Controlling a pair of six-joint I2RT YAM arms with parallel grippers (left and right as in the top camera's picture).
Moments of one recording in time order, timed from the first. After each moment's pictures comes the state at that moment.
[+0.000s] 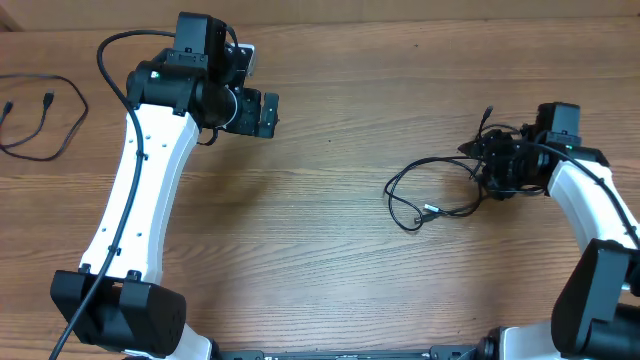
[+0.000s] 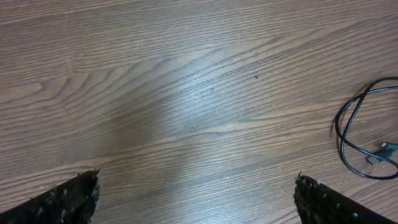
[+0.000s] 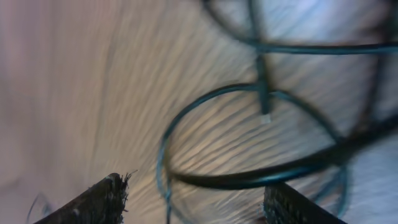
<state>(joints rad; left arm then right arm) -0.16 1.73 1.75 -1.15 0.15 -0.02 -0.19 1.65 1.04 -0.61 -0.39 0.80</state>
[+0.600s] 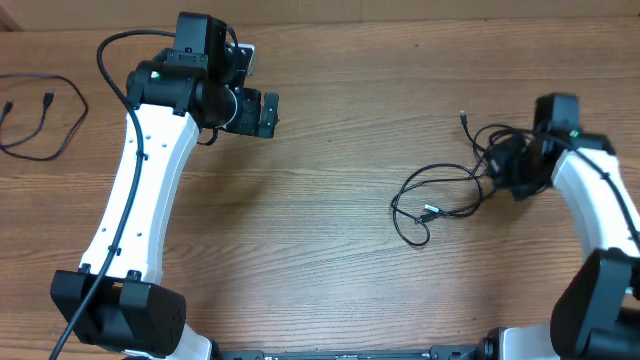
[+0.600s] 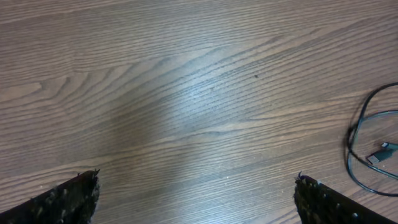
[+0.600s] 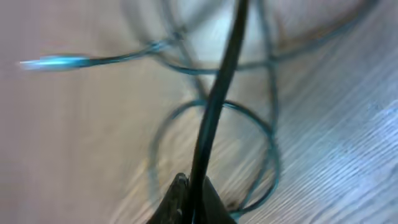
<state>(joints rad) -0.16 1.73 1.75 -1.15 0.15 -0.02 -0.18 1.62 1.23 -0.88 -0.20 0.85</state>
